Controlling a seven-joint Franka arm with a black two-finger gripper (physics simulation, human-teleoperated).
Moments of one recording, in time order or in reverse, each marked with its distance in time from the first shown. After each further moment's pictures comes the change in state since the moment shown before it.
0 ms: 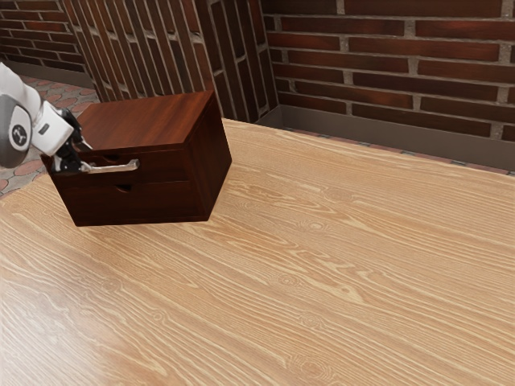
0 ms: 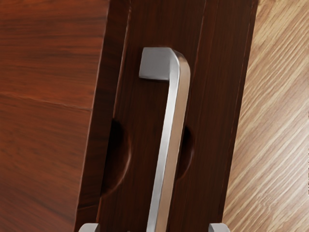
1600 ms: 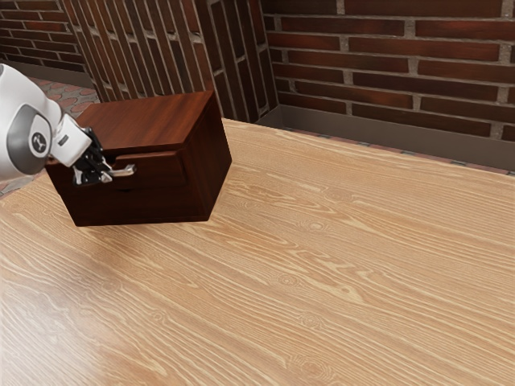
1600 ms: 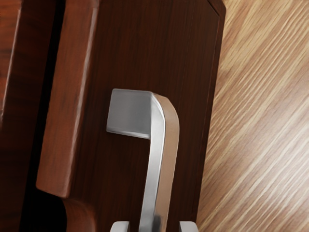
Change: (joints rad) arm -0.009 0.048 0.003 0.000 -0.047 -0.039 0.022
